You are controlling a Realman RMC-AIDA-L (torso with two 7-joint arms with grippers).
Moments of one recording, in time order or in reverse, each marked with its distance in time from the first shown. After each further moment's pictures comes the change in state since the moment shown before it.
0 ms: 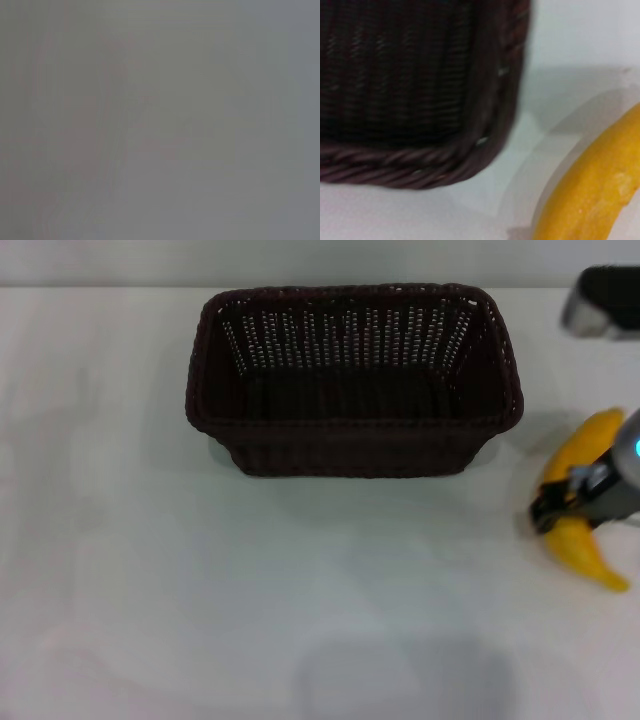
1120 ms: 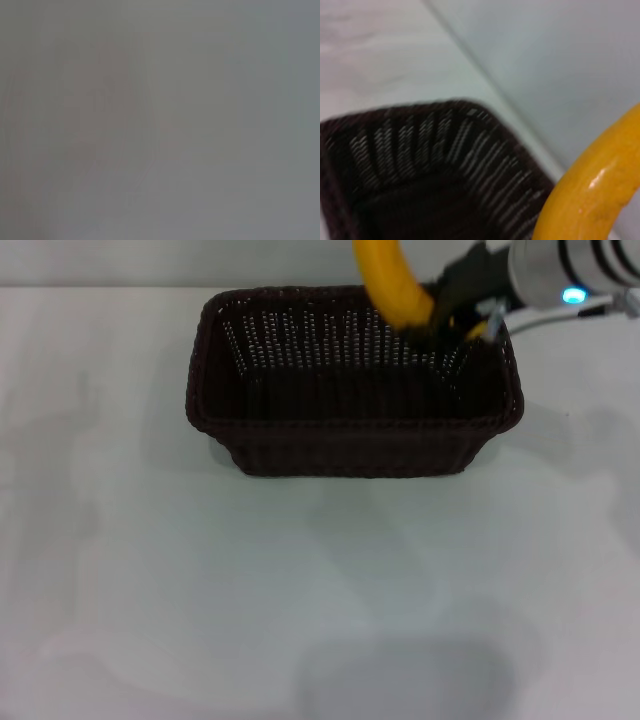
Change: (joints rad) left arm 0.008 -0.021 0.005 -0.001 -0.002 0.000 -0.058; right arm 0.184 0.005 0.136 0.133 0.178 -0.461 -1.108
